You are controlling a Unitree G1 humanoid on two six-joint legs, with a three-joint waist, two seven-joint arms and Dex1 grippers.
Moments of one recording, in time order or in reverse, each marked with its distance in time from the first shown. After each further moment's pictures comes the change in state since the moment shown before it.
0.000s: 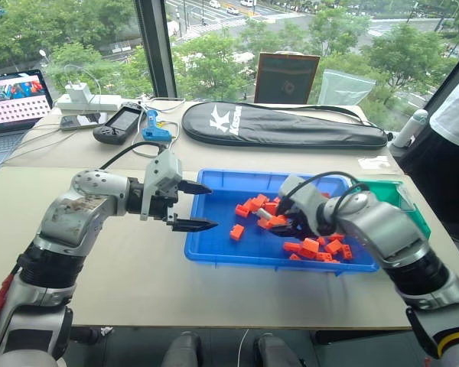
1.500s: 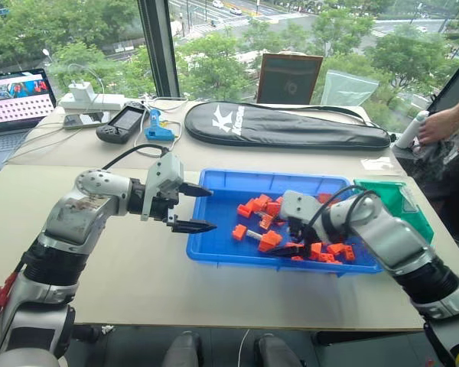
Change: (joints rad) left arm -0.012 -0.007 -0.022 0.040 0.039 -0.023 -0.040; right arm 0.059 -0.049 0.013 0.077 -0.095 -0.489 0.347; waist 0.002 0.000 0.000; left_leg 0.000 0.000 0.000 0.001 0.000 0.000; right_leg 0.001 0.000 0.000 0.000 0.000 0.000
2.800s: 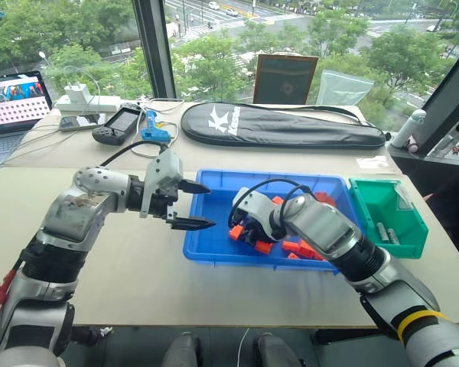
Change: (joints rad) left arm -0.018 0.008 -0.001 0.009 0.004 -0.003 0.002; right arm -0.216 0.359 0.259 0.131 -0.012 0.513 -0.391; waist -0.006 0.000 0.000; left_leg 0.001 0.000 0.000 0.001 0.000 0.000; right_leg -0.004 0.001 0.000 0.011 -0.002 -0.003
